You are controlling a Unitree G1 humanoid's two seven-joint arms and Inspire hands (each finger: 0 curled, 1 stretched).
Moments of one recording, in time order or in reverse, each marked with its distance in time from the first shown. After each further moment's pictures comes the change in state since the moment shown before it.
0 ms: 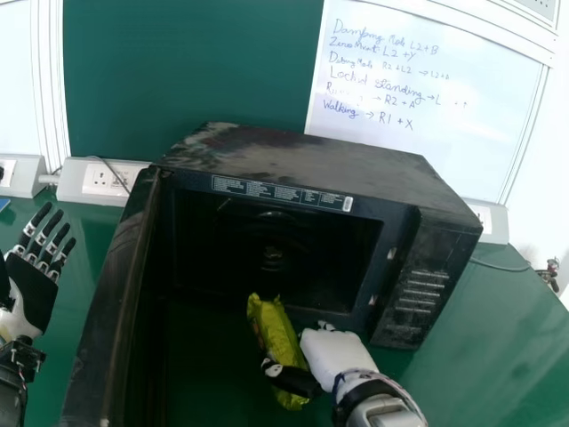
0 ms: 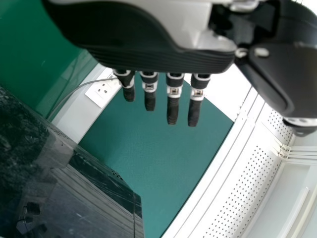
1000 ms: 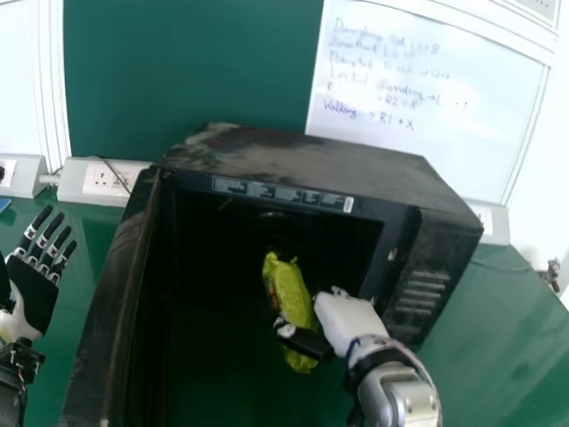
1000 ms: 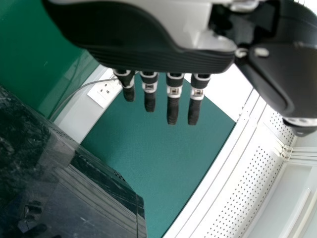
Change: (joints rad) left arm 0.004 0.002 0.005 0.026 0.000 -0.007 -0.022; right arm -0.179 -0.010 -0.064 0.093 0.037 0.051 0.001
